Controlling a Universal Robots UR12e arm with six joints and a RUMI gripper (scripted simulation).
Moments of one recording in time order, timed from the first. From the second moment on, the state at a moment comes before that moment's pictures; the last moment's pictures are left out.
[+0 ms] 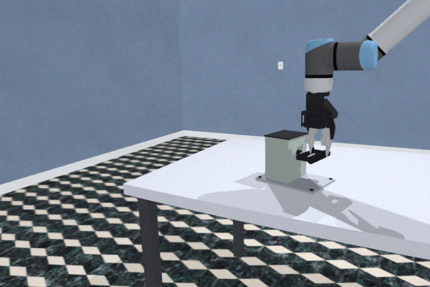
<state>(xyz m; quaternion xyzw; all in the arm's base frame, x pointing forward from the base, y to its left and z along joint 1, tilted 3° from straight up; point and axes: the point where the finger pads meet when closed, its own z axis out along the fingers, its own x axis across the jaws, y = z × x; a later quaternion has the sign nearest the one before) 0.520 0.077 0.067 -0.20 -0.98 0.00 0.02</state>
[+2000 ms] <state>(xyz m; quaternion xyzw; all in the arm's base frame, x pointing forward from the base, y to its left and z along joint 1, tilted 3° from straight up) 0.520 0.077 0.049 -0.20 -0.98 0.00 0.02</state>
